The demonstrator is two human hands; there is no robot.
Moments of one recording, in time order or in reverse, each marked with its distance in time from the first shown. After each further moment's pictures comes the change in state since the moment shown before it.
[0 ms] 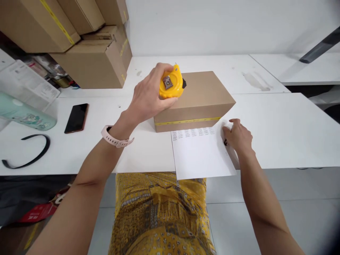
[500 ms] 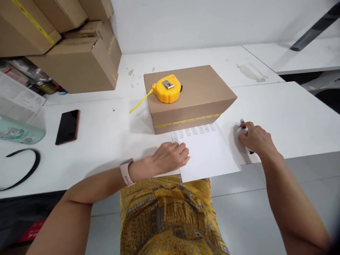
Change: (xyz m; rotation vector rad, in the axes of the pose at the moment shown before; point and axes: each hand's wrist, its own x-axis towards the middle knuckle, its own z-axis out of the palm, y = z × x) left_hand -0.112 0.029 0.075 0.145 -0.380 0.513; right_hand -0.012 0.050 -0.021 0.013 -0.053 0.067
